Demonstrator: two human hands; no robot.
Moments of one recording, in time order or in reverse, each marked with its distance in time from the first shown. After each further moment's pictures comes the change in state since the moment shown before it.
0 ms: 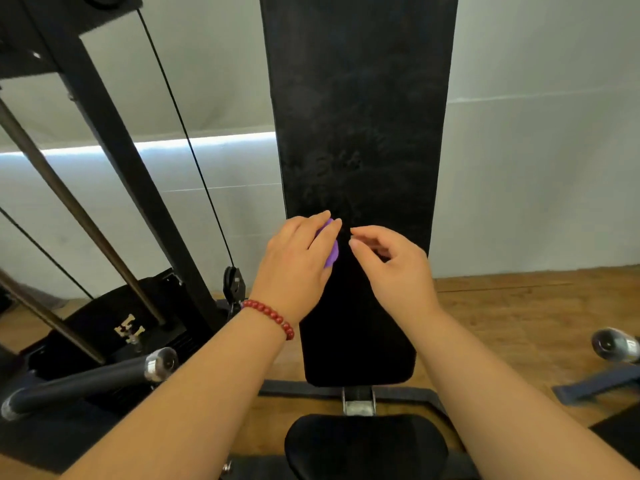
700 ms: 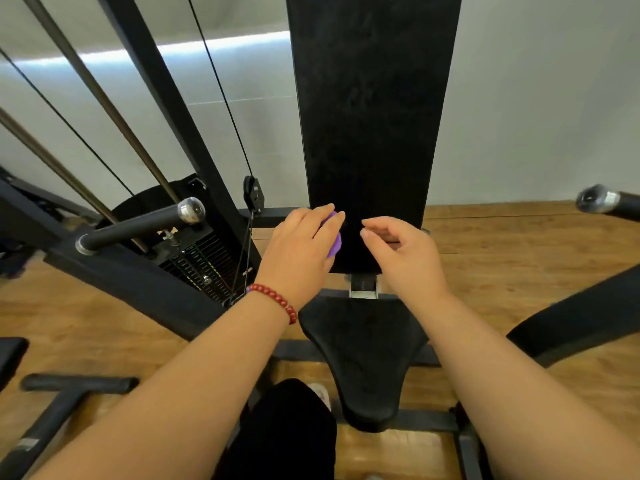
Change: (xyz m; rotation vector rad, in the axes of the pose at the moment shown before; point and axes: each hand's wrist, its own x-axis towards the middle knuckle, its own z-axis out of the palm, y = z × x) left_hand -0.155 0.076 -0.019 0.085 -0.182 -0.069; right_hand -0.162 0.035 -0.011 0.027 -0.132 0.157
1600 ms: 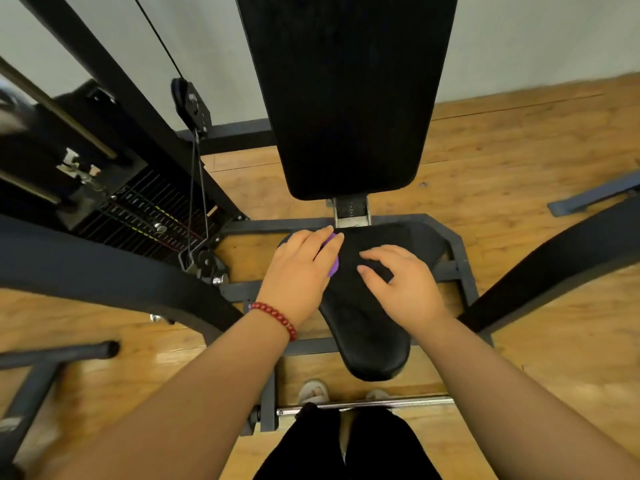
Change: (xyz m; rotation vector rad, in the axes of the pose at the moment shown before) left_hand -0.101 -0.011 0.174 -0.125 -0.416 0.040; right_hand -0.062 0.191 0.076 -0.355 -0.157 0.158
